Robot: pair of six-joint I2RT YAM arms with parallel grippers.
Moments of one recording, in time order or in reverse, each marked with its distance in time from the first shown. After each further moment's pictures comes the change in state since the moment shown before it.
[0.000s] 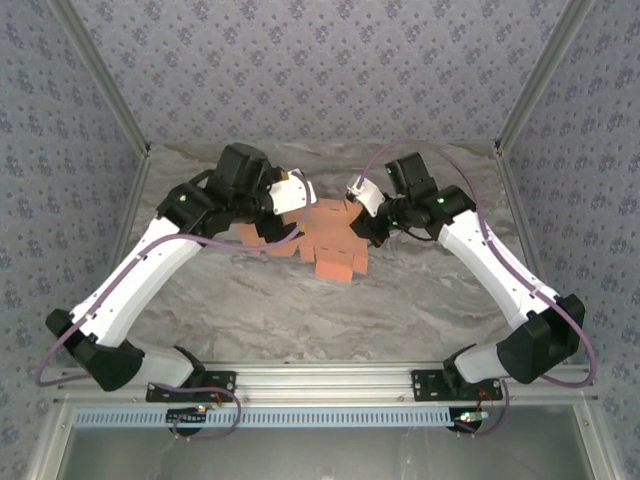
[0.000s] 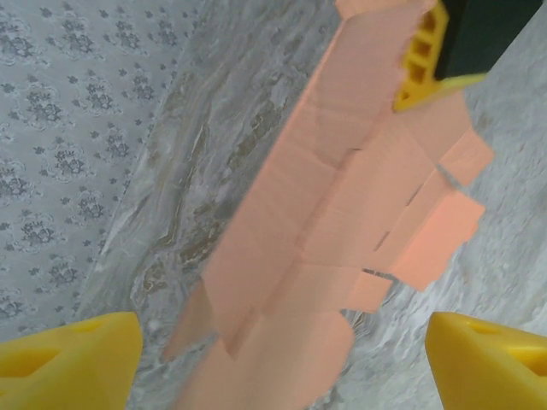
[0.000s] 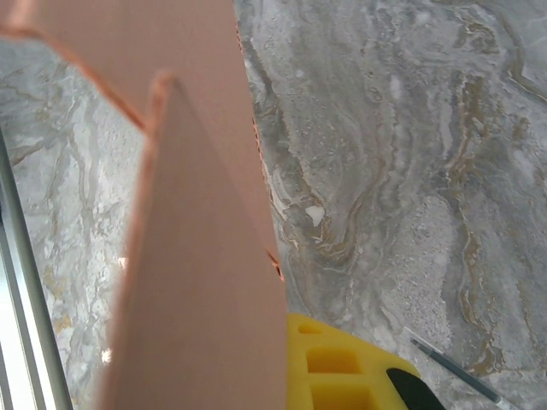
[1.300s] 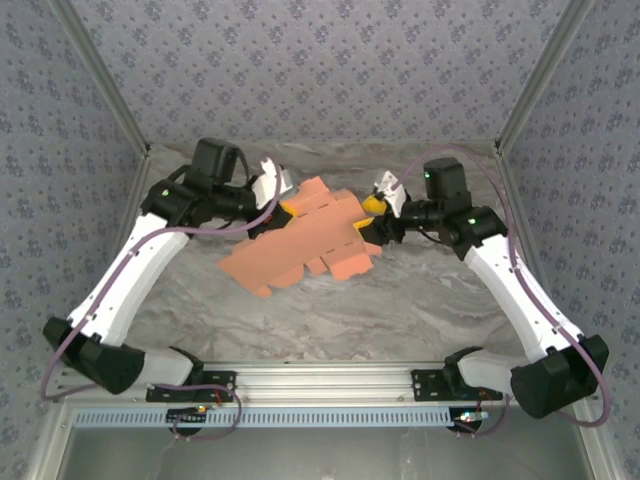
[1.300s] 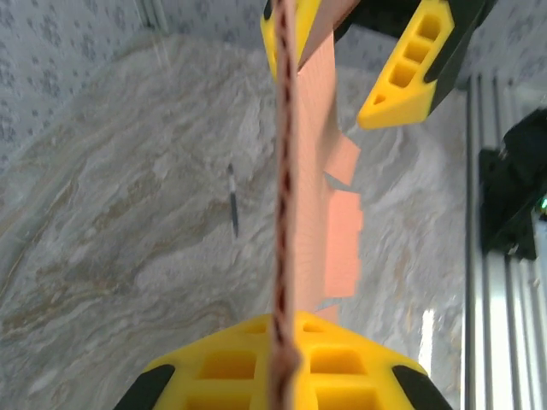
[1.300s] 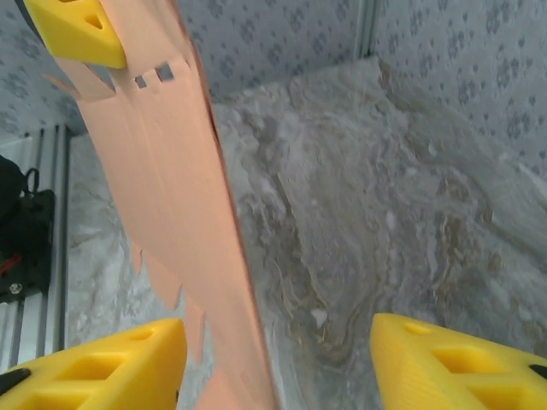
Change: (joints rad) left arm 0.225 -0.122 -0.162 0.117 0.618 -0.259; right arm -0.193 -0.217 -0.204 0.325 -0.376 0.023
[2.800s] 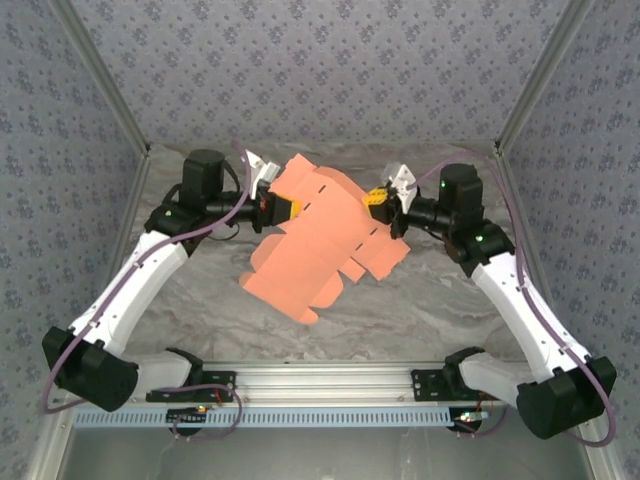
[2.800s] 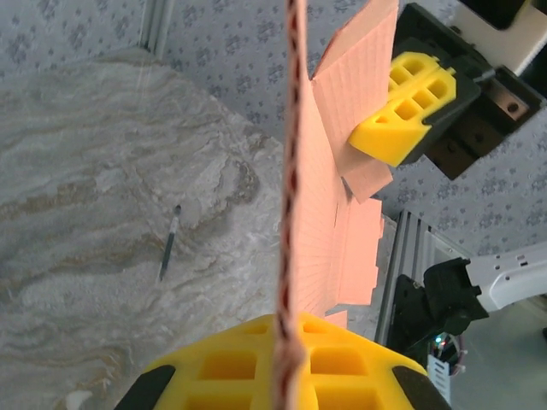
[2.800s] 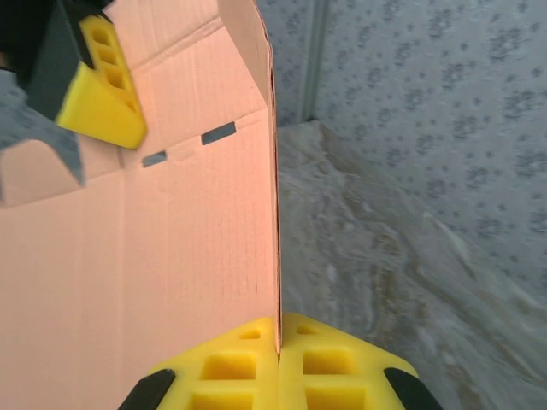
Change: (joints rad) left arm 0.043 -0.015 -0.218 0.391 0.098 -0.605; right arm 0.056 -0.092 -0.109 0.254 0.203 0.068
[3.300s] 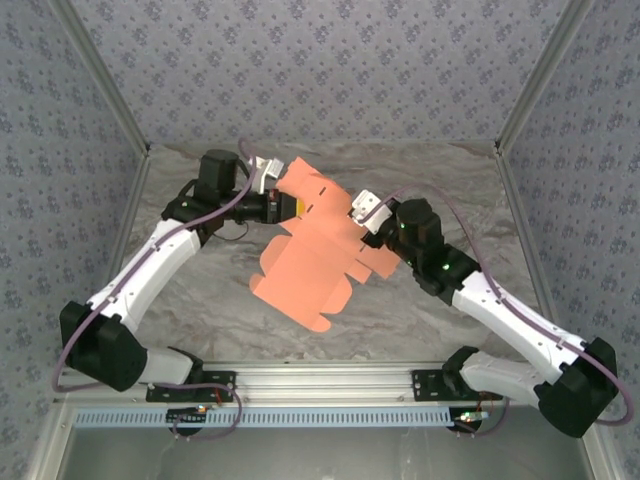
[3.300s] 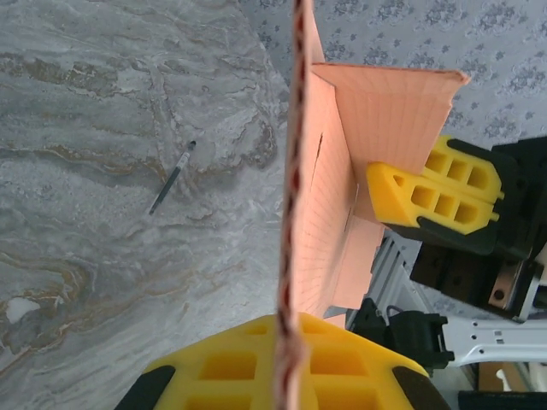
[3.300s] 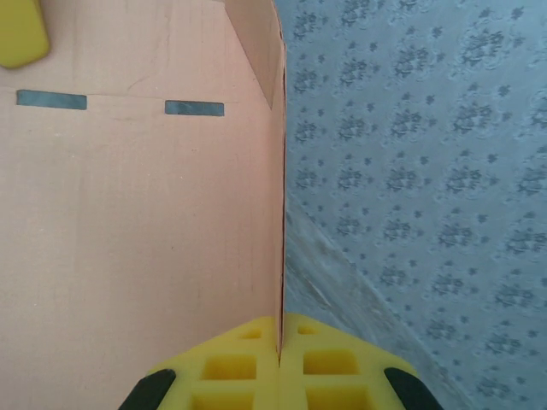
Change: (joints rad) left arm 0.000 0.113 0.000 0.001 -0.043 -0.288; right arm 0.339 -0.016 -0.205 0.257 0.808 -0.238
